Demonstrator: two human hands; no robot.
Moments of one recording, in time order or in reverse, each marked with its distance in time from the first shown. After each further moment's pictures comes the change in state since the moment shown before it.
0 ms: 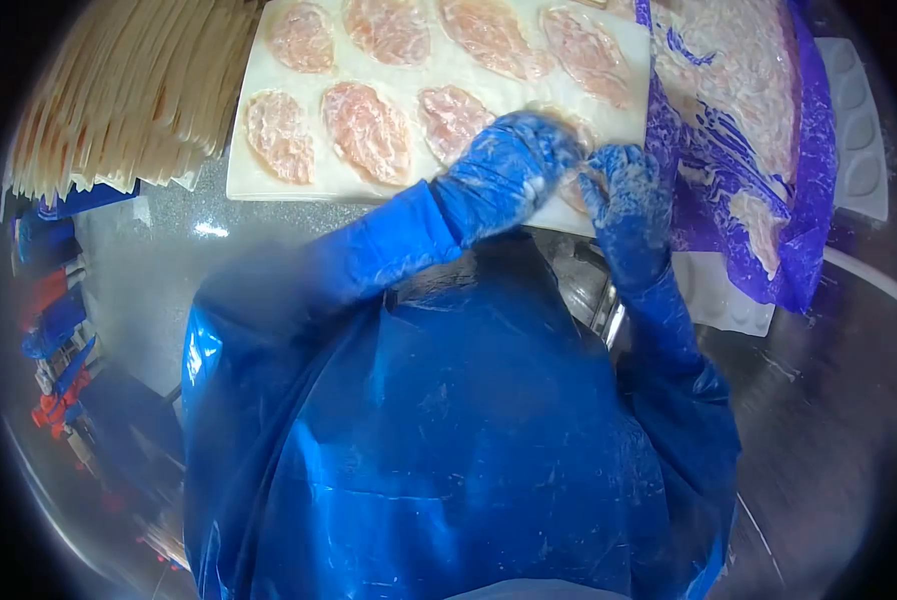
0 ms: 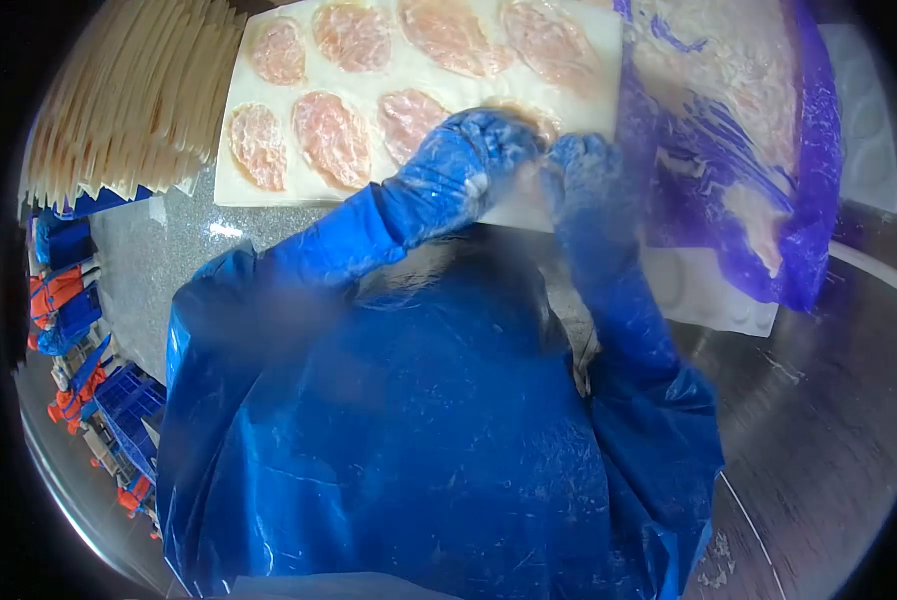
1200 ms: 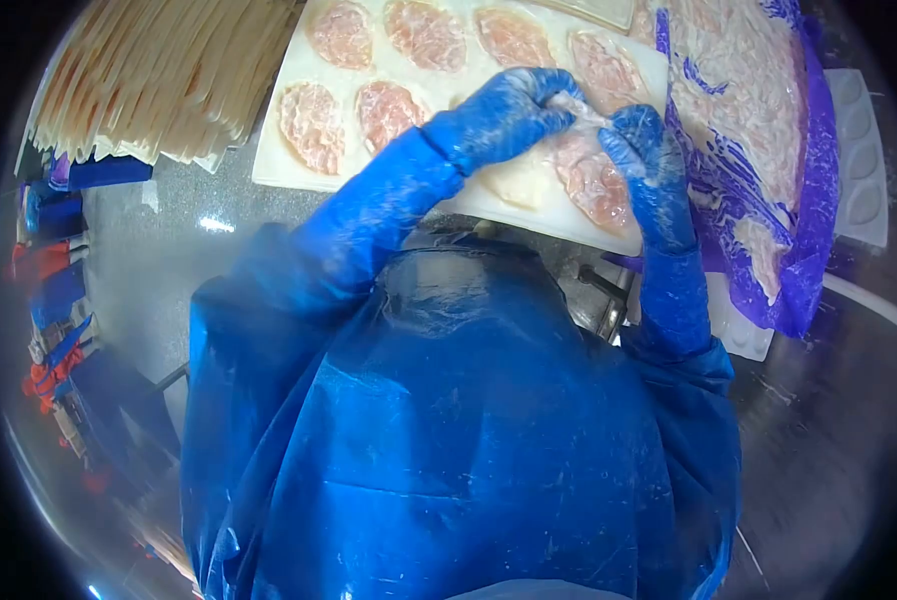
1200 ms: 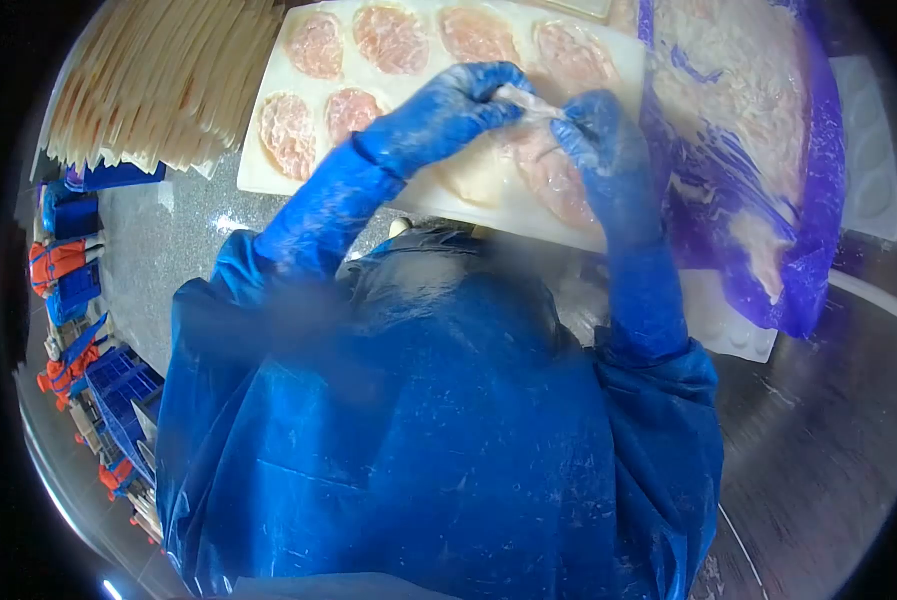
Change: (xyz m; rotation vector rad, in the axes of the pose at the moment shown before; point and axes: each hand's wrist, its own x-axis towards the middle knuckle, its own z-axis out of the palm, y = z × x) left_hand 0.029 -0.028 -0.052 -0.739 0.028 -0.410; right_hand 0.056 0.004 0.014 0.881 0.026 0.152
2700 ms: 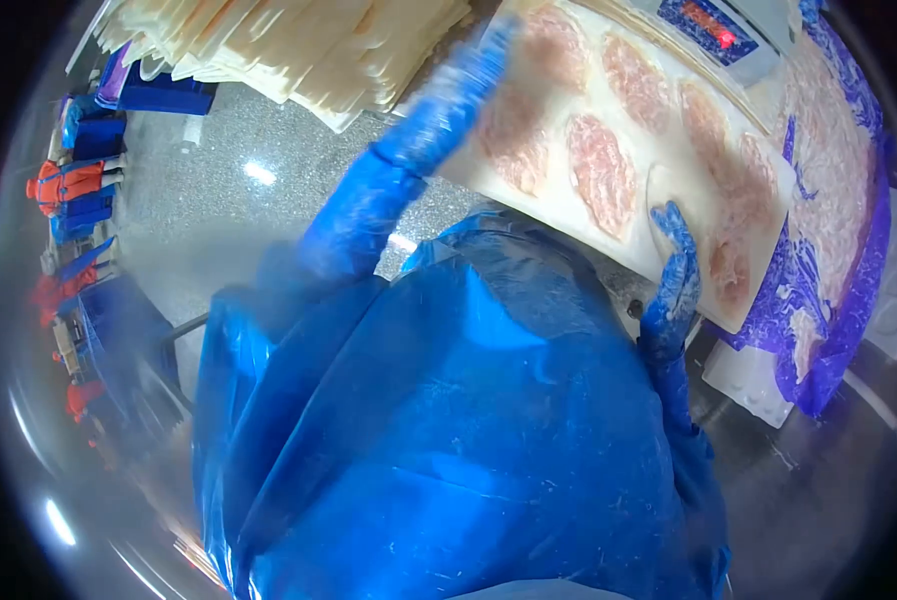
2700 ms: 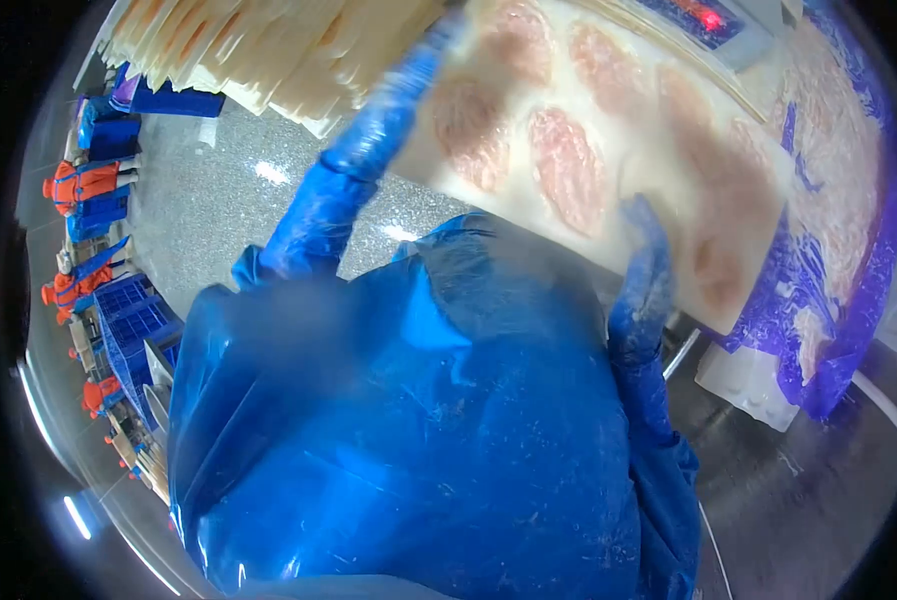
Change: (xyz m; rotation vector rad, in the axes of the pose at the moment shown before) left_hand -0.134 -0.024 -0.214 -0.347 0.278 -0.196; right_hand -0.055 -0.084 0.143 -0.046 -0.010 -0.061
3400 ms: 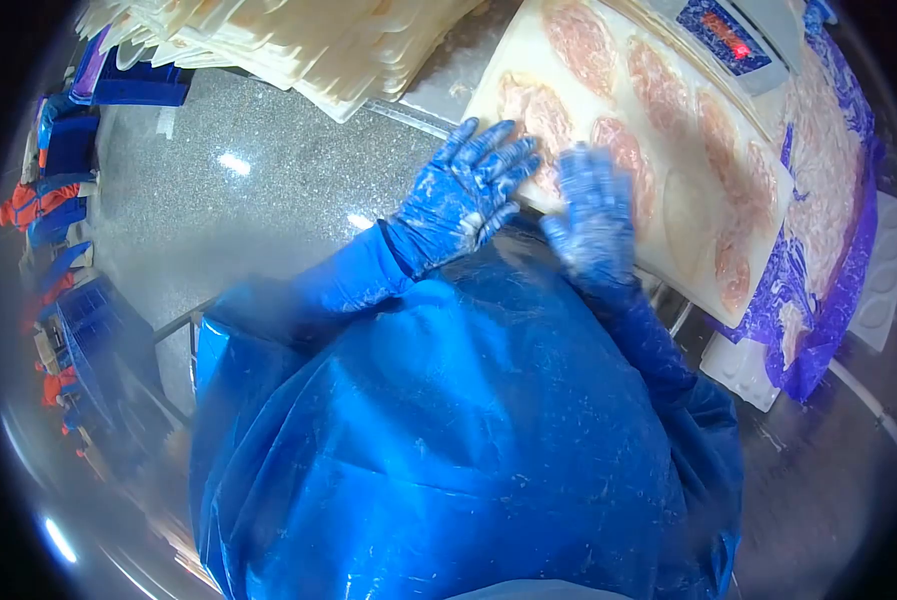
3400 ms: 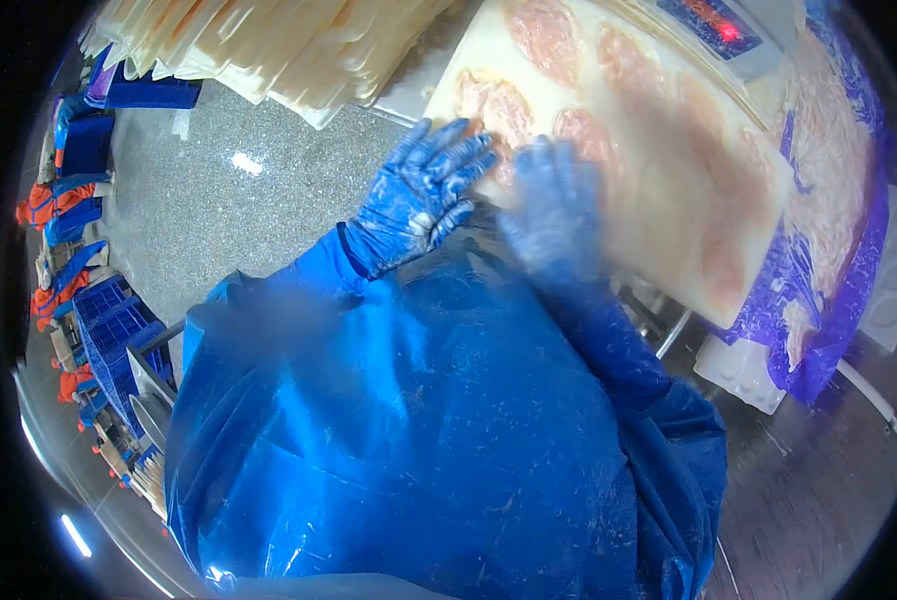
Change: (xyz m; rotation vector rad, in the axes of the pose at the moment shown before) left_hand -0.119 -0.023 0.016 1.538 -0.003 0.437; right_hand 0.035 -0.021 0.104 -0.662 -0.439 -0.230
